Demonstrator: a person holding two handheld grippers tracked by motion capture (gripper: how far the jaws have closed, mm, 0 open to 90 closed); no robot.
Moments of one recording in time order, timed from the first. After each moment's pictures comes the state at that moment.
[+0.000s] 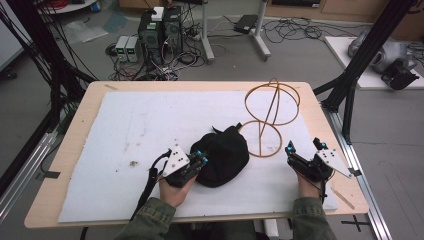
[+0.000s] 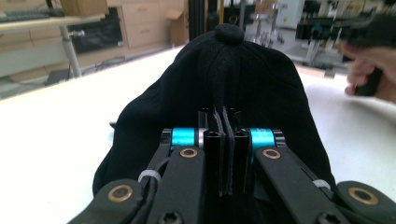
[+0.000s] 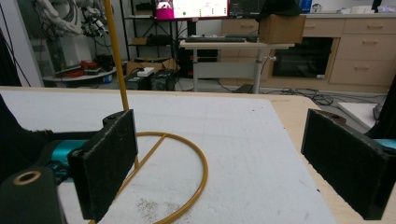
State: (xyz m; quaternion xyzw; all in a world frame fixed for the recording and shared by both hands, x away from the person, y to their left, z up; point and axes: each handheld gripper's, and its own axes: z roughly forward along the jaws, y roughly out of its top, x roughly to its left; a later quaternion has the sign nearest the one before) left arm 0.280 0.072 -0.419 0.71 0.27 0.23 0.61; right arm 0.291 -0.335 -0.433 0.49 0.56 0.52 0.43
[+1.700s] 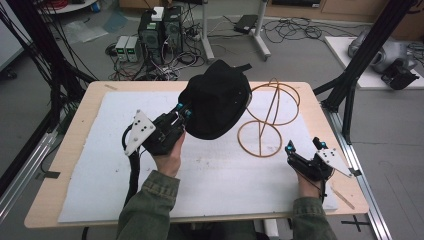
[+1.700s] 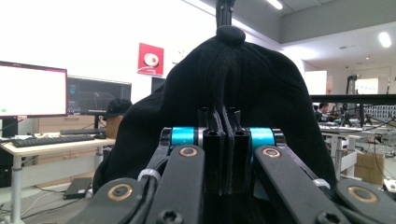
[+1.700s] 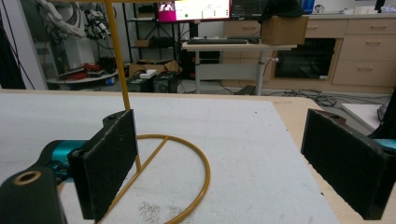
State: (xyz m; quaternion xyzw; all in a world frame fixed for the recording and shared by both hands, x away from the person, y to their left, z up) left arm 0.299 0.095 -0.317 0.52 0.24 0.31 0.76; right arm 0.293 -0.335 -0.432 0.49 0.55 0.52 0.43
